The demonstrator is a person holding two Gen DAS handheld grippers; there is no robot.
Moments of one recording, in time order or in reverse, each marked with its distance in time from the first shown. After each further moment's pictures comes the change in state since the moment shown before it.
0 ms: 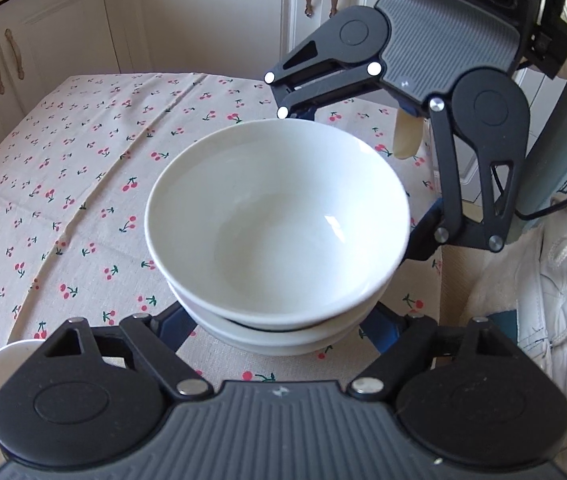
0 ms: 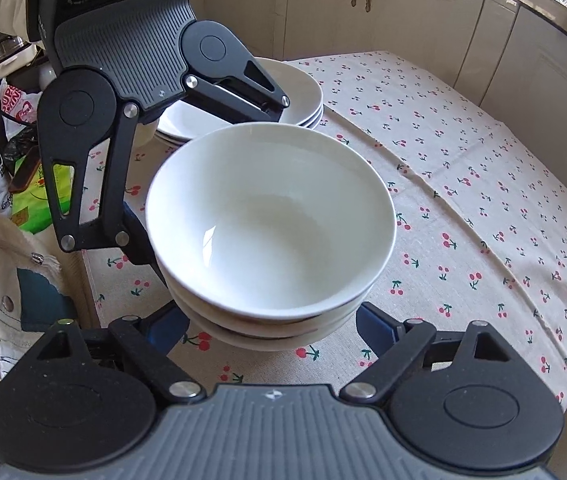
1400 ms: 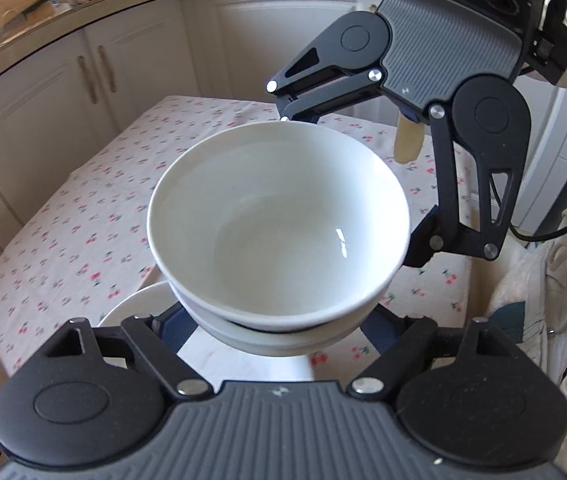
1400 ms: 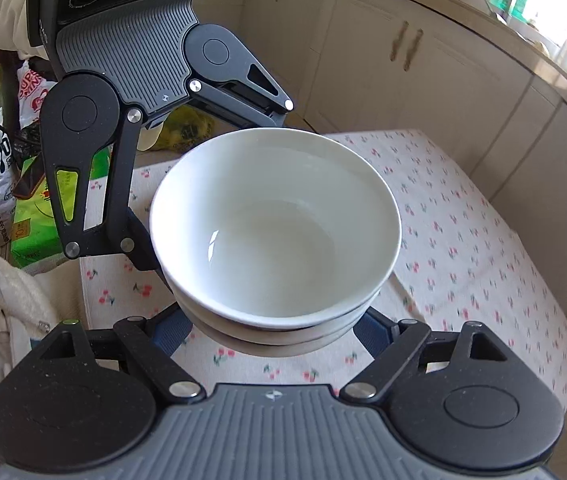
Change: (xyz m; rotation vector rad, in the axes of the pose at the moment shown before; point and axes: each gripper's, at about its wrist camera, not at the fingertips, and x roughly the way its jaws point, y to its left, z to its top) left arm -0.093 0.023 -0.040 -0.074 -0.083 0.208; right arm 0.005 0.027 0.106 -0.206 -0.040 -0.022
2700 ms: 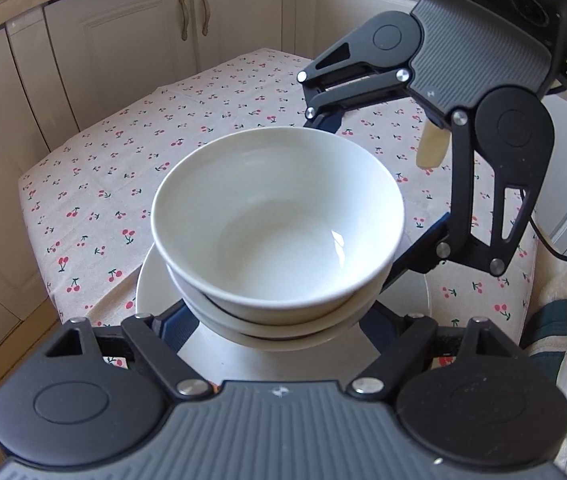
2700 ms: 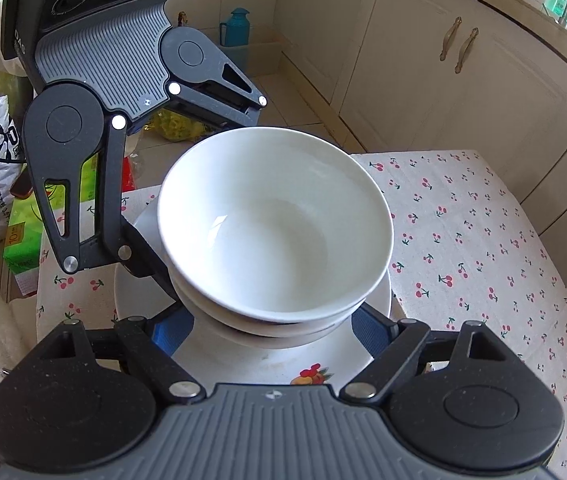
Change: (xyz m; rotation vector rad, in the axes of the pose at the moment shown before) left arm -0.003 0.049 -0.063 -0.236 0.027 0.079; right arm 0.086 -0.011 0.055 -0.048 0.044 0.075
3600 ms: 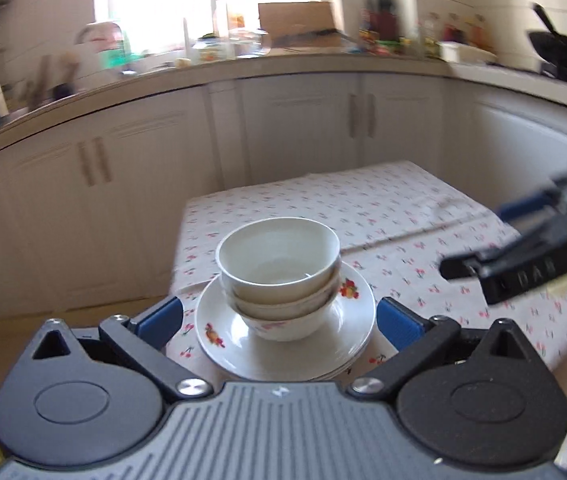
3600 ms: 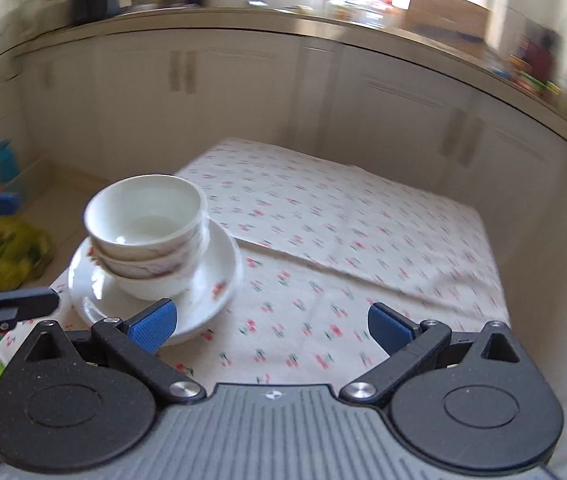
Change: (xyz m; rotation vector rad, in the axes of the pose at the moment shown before) left arm -0.093 -0.141 -0.010 -0.405 -0.293 0.561; right arm -0.118 0.084 -0.083 0.758 -0.172 -0.605
